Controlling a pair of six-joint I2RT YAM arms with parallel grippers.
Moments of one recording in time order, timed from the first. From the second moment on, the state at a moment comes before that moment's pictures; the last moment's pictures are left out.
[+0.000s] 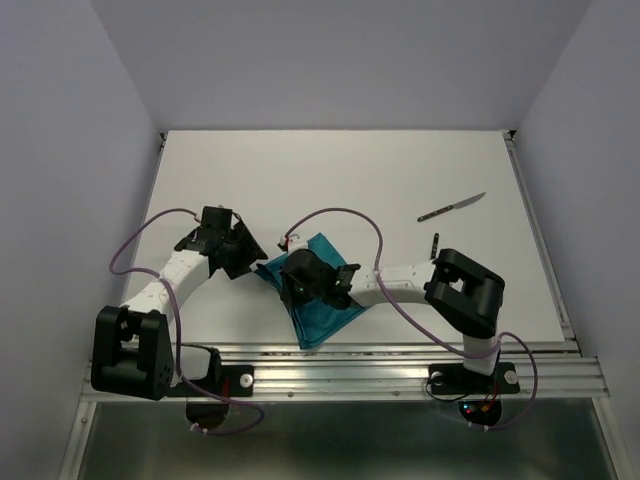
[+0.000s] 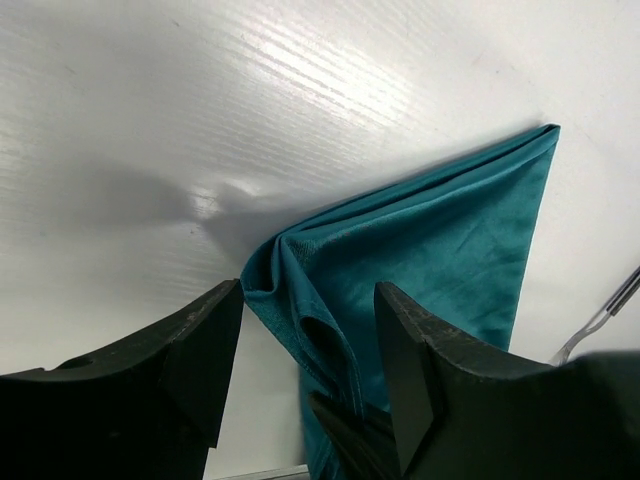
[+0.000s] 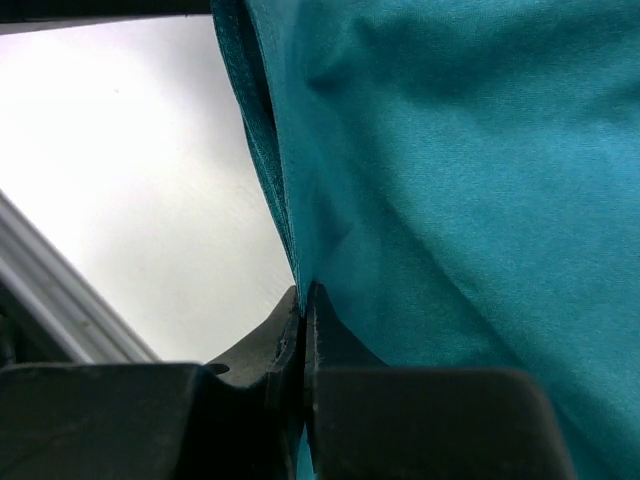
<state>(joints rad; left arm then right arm) -0.18 1.27 0.71 -0.44 0.13 -0.78 1.14 1.91 1.16 0.02 0.14 0.62</state>
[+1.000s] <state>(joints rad) -0.18 1.20 0.66 -0.41 0.19 -0.69 1.00 1.87 1.04 0.24 -0.26 0.81</state>
